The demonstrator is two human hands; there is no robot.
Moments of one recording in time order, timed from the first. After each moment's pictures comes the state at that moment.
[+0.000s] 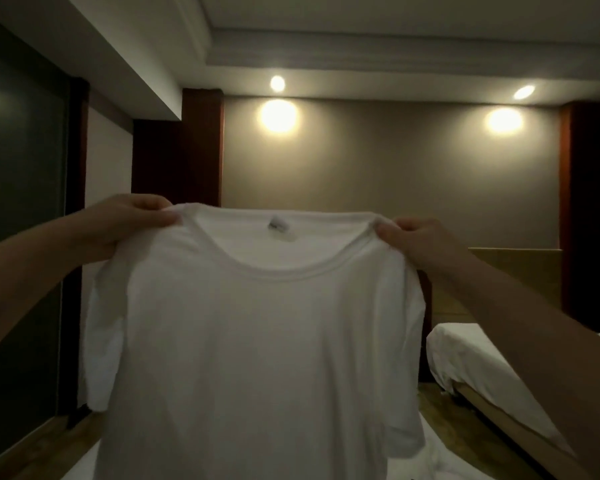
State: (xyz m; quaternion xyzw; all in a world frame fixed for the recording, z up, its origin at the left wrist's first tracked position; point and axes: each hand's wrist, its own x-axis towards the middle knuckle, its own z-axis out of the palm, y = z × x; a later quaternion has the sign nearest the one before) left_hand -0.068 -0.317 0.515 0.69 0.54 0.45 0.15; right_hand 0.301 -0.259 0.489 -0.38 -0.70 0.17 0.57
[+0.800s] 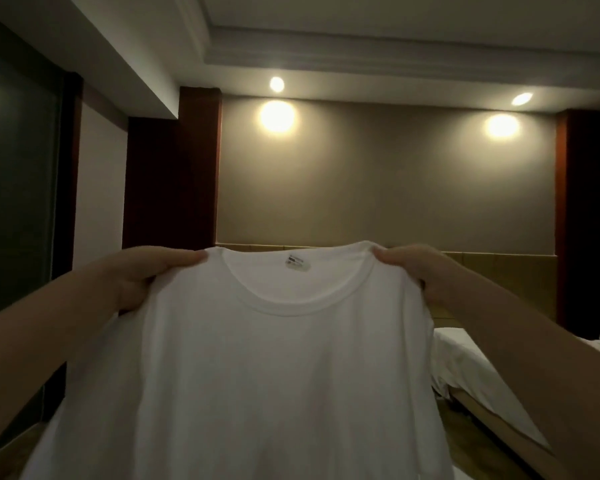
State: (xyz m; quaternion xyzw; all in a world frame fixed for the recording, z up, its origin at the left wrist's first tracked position) left_hand -0.038 -0.291 0.487 0.54 0.54 0.51 0.39; right_hand 0.285 -0.233 0.491 -0.47 -0.59 0.39 0.53
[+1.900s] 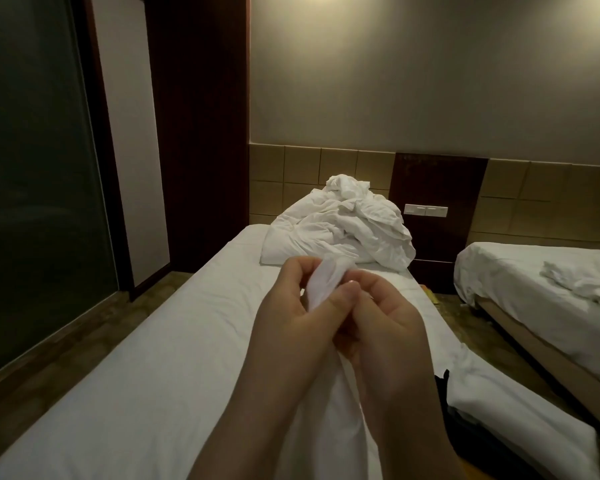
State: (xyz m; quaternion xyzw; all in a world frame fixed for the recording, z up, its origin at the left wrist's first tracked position) left_hand 0.091 -0.342 0.323 0.56 0.49 0.62 0.25; right_hand 0.174 -0.326 0.316 -0.31 -0.51 0.52 0.62
